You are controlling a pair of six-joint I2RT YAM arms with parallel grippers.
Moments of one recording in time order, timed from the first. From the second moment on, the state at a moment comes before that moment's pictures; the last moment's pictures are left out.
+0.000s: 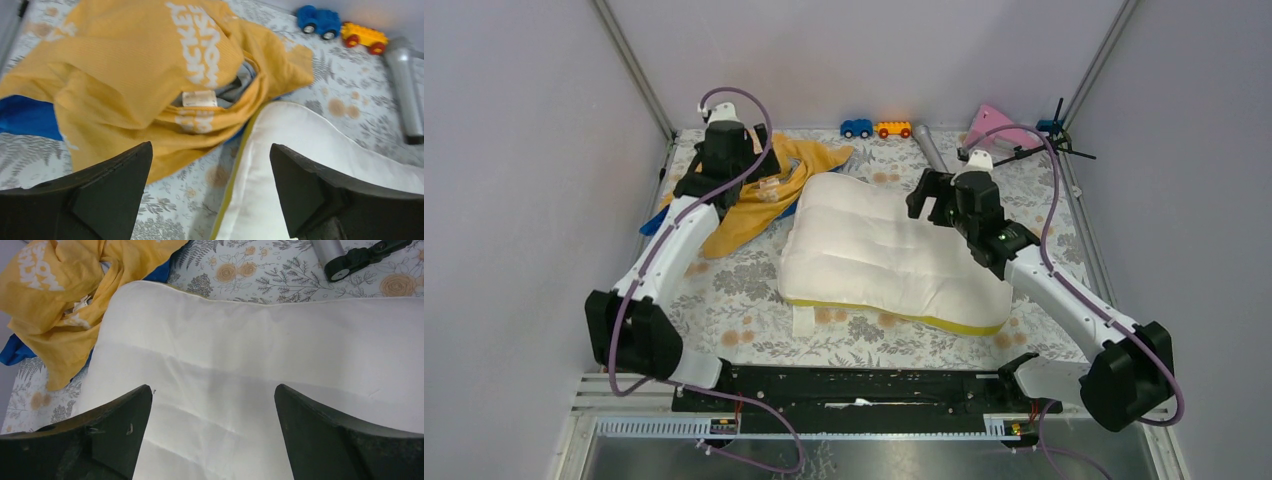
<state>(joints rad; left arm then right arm) -0.22 1.50 1.40 -0.44 -0.30 -0.38 0.48 1.23 0.95 -0.18 0.16 0.51</state>
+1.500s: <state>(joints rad) -0.22 1.37 0.19 1.01 -0.39 -0.03 0.12 1.50 0.16 1.17 0.26 0.06</state>
